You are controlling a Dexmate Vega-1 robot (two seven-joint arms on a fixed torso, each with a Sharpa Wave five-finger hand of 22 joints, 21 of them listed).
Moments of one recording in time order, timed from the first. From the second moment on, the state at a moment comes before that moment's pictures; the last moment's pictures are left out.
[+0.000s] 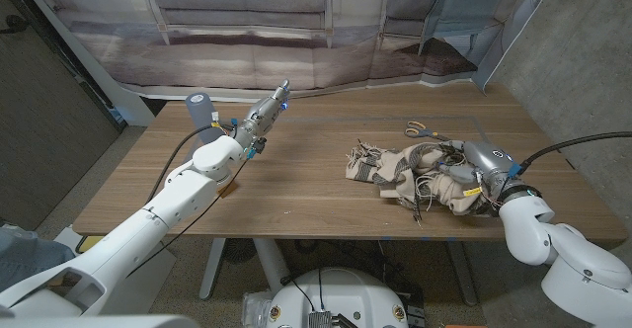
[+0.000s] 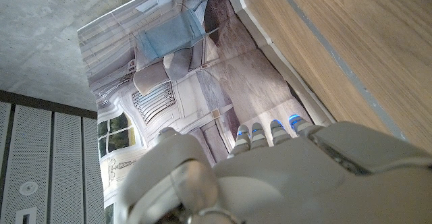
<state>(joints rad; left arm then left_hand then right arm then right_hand) 0.87 0.67 0.41 -1.64 -0.55 -0.08 0.00 0.43 0.13 -0.20 0.09 0.36 -0.08 0.06 0.20 0.18 -0.12 0.06 0.20 0.18 -0.15 0.08 0.19 0.18 -0.17 0.04 0.20 0.18 -1.66 -1.03 -0.07 -2.37 -0.47 -0.67 -0.29 0.78 -0.12 0.27 0.05 0.21 0.58 -0.22 0.26 0.35 0.58 -0.09 0.20 0.63 0.70 -0.07 0.18 0.46 0.78 -0.09 0.89 0.16</state>
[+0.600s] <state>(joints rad) 0.85 0.67 0.41 -1.61 -0.56 -0.09 -0.02 0.43 0.13 -0.20 0.09 0.36 -0.08 0.06 0.20 0.18 -0.12 0.06 0.20 0.18 -0.15 0.08 0.19 0.18 -0.17 0.04 0.20 0.18 -1.63 -1.07 -0.07 -2.39 -0.44 -0.70 -0.22 0.63 -0.17 0.18 0.09 0.28 0.42 -0.18 0.19 0.32 0.40 -0.05 0.20 0.52 0.46 -0.02 0.18 0.34 0.59 0.10 0.67 0.17</state>
